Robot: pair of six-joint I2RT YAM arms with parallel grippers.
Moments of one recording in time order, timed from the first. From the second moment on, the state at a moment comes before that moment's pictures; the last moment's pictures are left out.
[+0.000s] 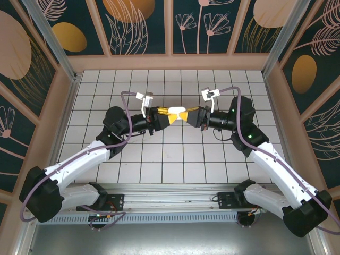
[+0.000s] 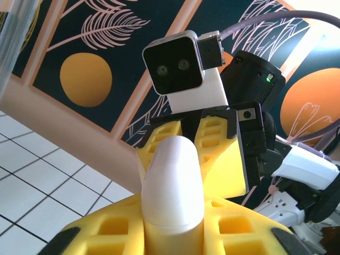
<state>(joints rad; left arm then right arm) -0.68 1.19 0.79 0.62 0.72 -0.71 0.54 0.98 0.92 0.02 -0.81 0.70</state>
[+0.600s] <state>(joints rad) -0.68 1.02 0.80 0.27 0.37 -0.42 0.42 1.03 0.92 -0.14 -0.66 0.73</state>
